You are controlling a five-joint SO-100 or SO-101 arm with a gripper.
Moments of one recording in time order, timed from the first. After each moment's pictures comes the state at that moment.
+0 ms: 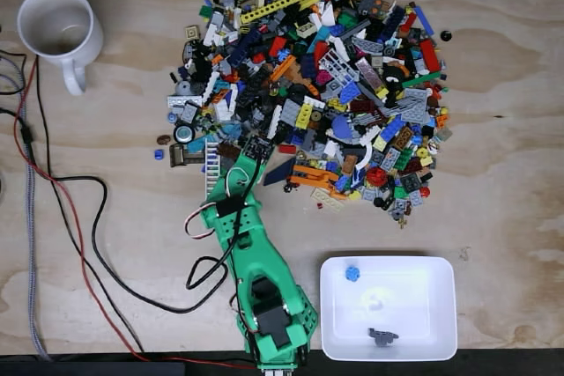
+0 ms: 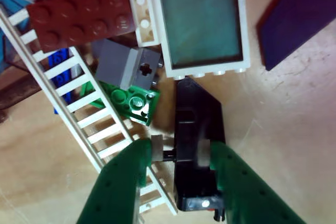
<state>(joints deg) -23.7 117.3 145.9 44.8 -37.3</state>
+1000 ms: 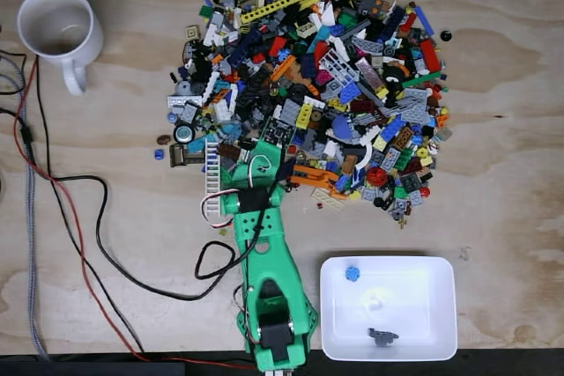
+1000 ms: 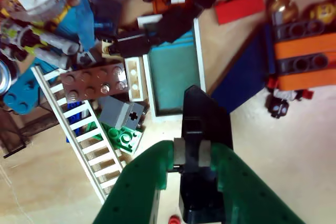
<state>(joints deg) -10.6 127.0 135.1 59.4 -54.7</state>
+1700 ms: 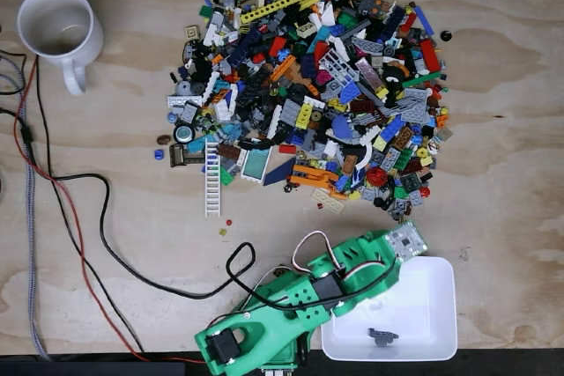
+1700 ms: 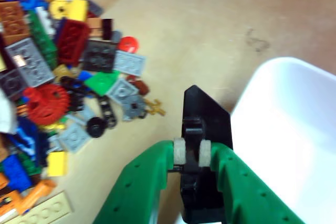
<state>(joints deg) 67.0 162.8 151.5 55.6 -93.2</state>
